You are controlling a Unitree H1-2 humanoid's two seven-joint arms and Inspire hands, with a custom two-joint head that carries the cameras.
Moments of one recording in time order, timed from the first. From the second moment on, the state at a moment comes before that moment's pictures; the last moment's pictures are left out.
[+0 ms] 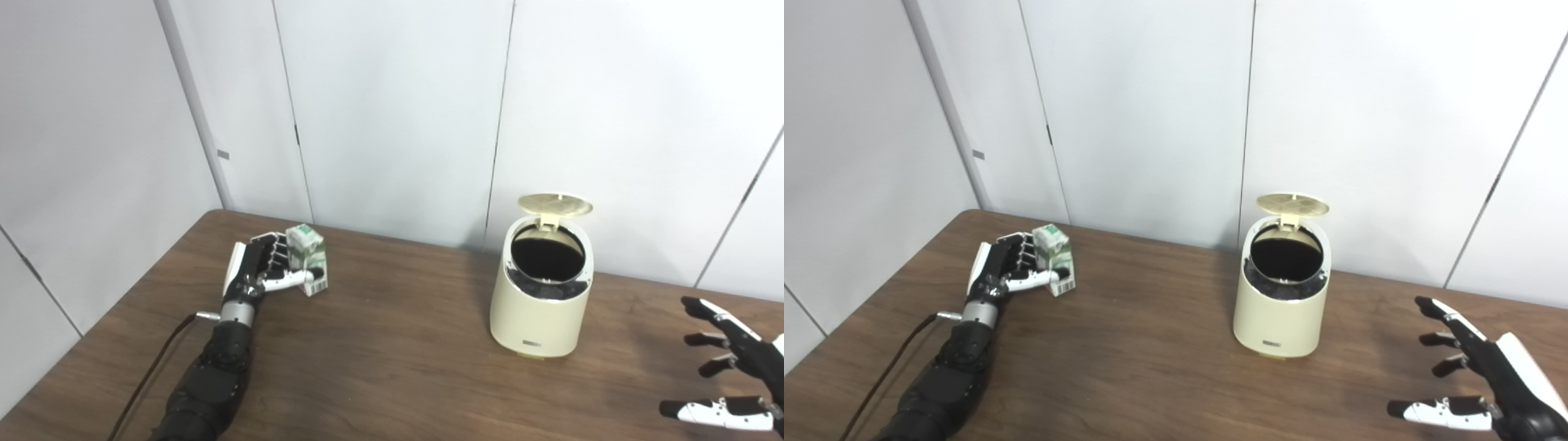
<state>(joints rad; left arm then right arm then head) -0.53 0.45 0.10 0.91 0.05 -0.44 0.22 -0.22 -0.42 0.03 -0.27 -0.34 0.24 0.27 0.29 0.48</state>
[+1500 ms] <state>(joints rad) -0.52 0.23 0.13 0.31 -0.08 -0.44 -0.22 -0.27 -0.39 0.06 -0.04 -0.36 0.04 0.20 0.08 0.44</state>
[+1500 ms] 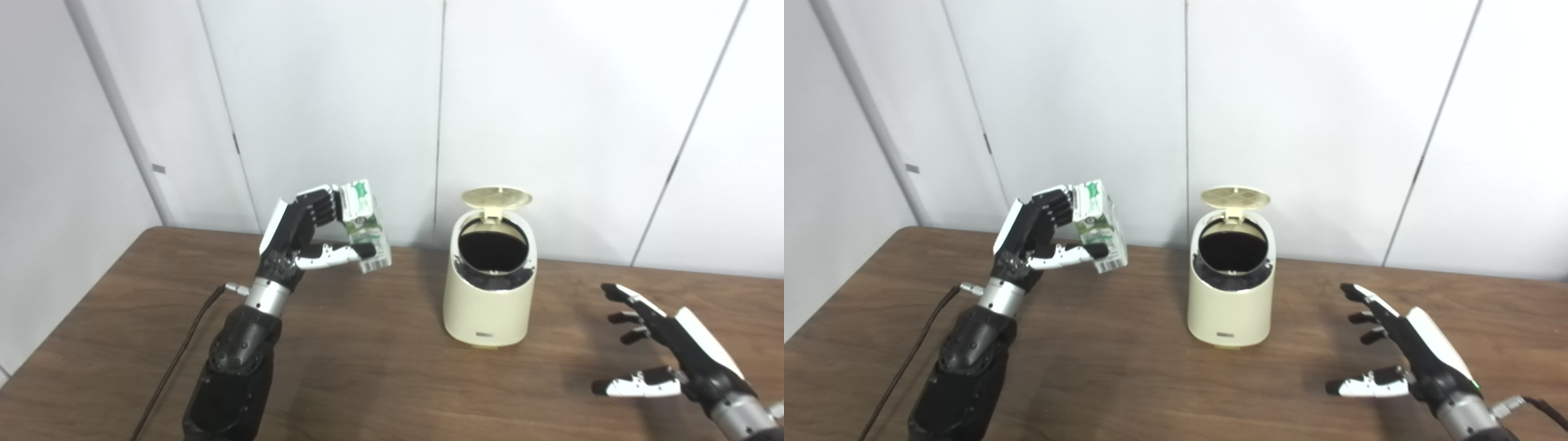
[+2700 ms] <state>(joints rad) -0.65 0.01 0.16 0.38 -0.11 -0.44 -0.41 -0.28 -0.34 0.08 -0.01 -0.38 0.02 0.15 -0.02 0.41</state>
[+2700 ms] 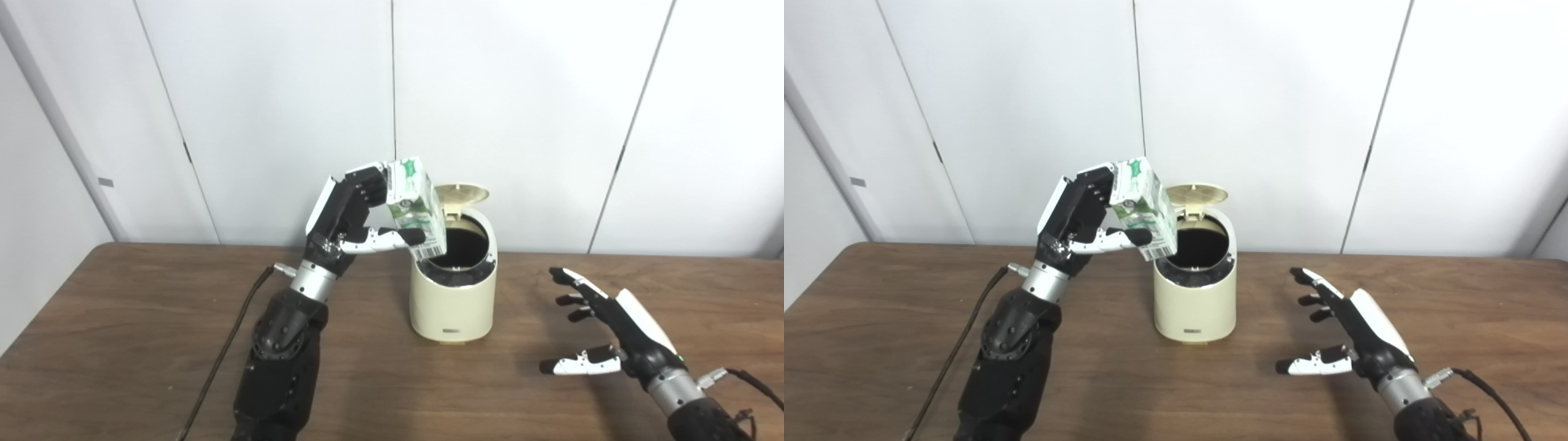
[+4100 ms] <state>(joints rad) -0.78 0.24 -0.64 0.61 0.50 -0.44 0.95 -0.26 -0.32 0.08 -0.03 -0.40 0.02 0.13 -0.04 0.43</state>
